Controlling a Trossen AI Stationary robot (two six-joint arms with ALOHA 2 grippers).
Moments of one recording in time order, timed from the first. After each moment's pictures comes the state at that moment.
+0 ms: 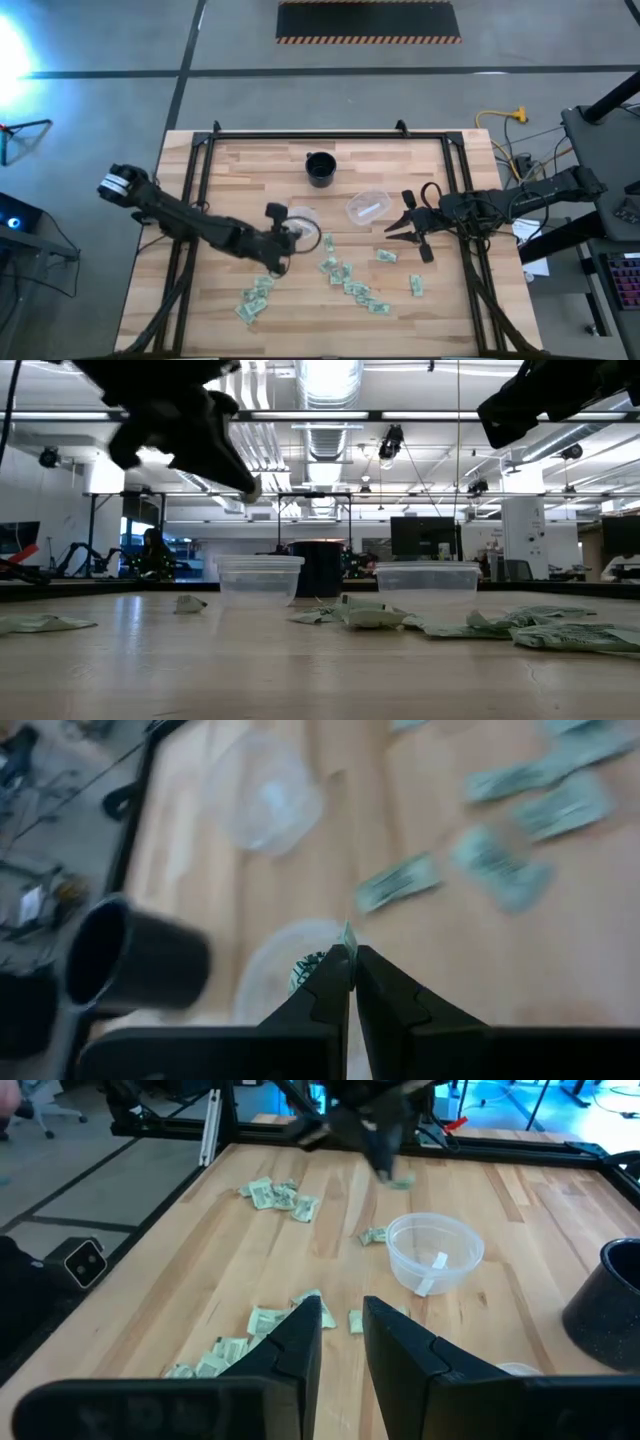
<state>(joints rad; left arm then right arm) -0.36 1.42 0.85 -0.23 -0.61 0.11 0.21 0.78 0.45 -0.02 0.00 0.05</state>
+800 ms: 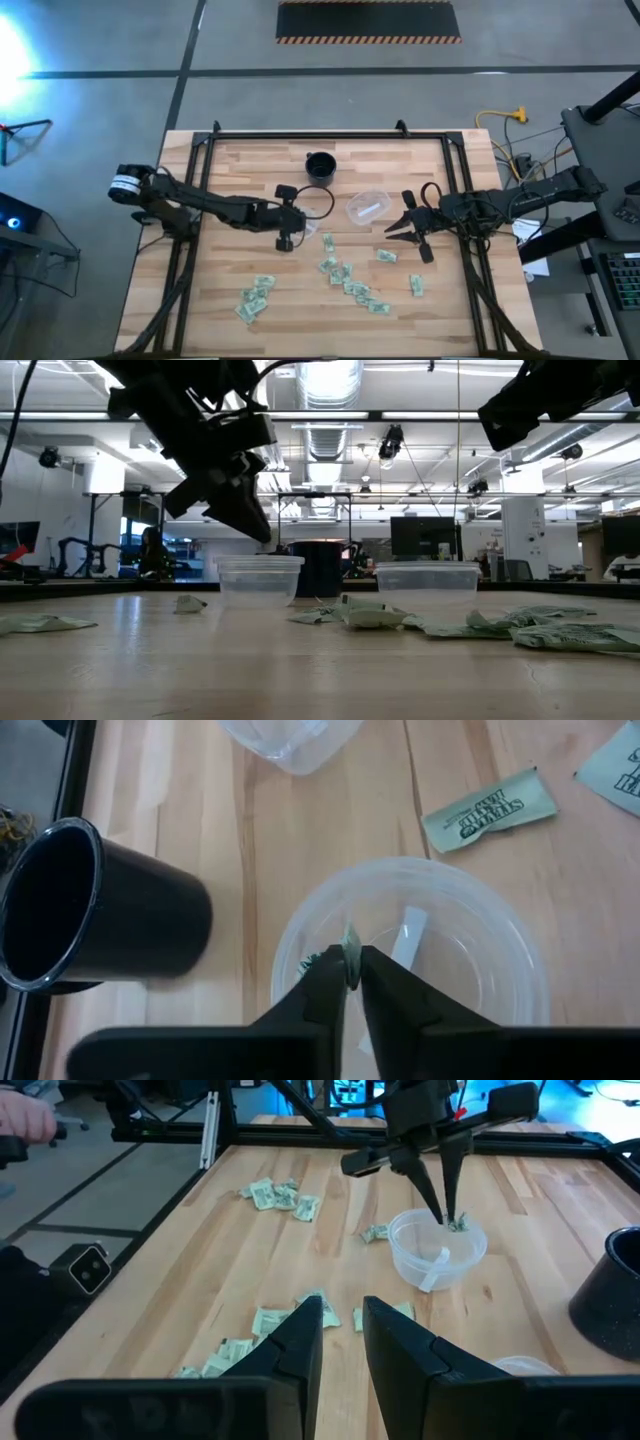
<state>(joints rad) -0.10 1.50 0.84 -0.20 -0.38 0.22 0.21 0.78 0.45 -0.02 0.00 0.09</state>
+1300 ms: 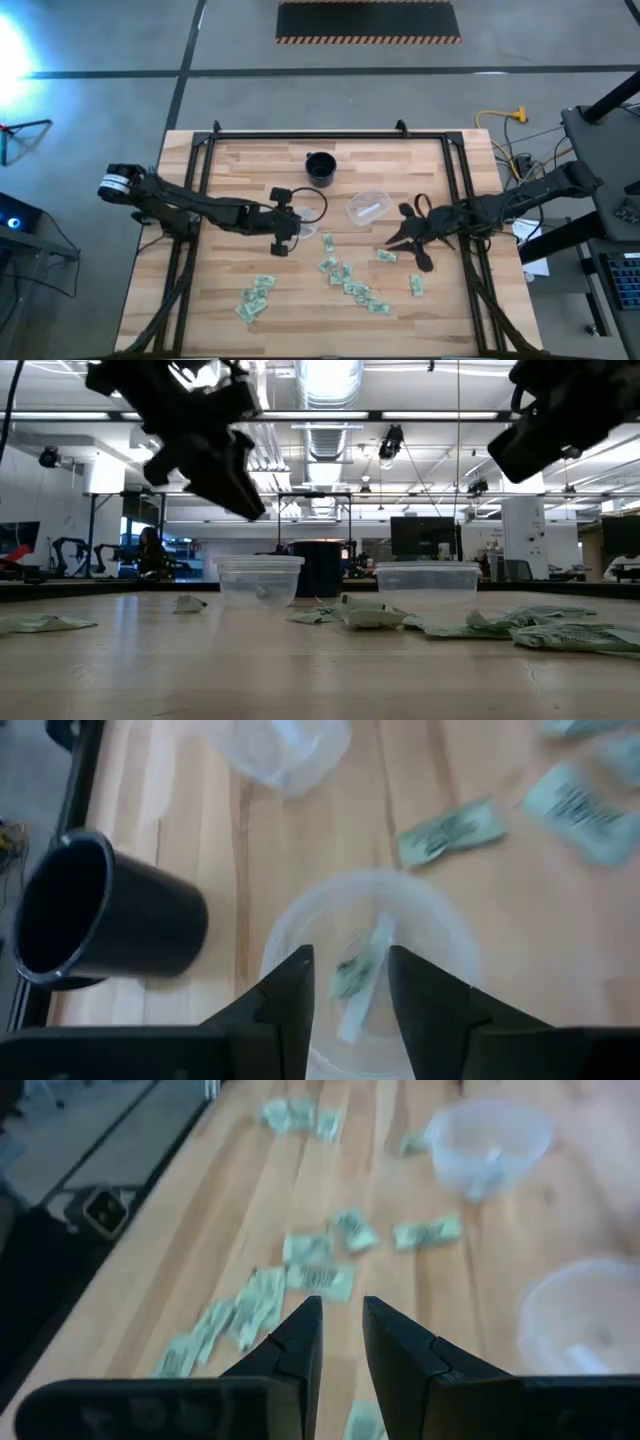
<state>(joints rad) -0.17 1.40 0.84 -0.26 -0.38 0.15 0.28 0.88 0.42 -0.07 0.01 0.24</state>
